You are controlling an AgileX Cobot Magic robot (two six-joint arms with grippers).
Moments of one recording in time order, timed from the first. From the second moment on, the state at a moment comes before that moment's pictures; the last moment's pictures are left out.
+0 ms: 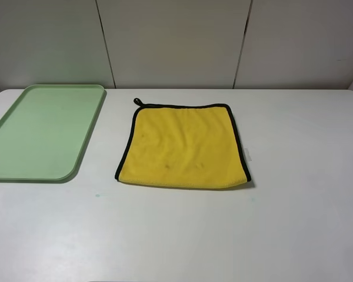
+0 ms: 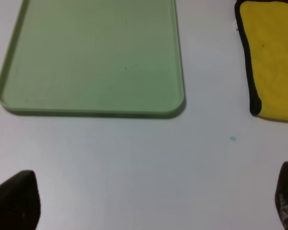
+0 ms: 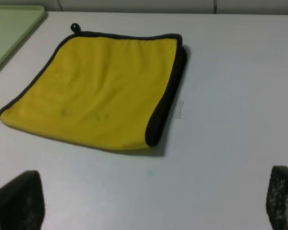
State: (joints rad) left arm -0.11 0.00 -0.49 0.09 1.05 -0.13; right arm 0.33 -0.01 -0.49 0.08 1.02 0.07
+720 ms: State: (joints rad) left arm -0.11 0.00 -0.49 0.09 1.05 -0.13; right arm 0.33 -0.01 -0.49 0.08 1.02 0.07
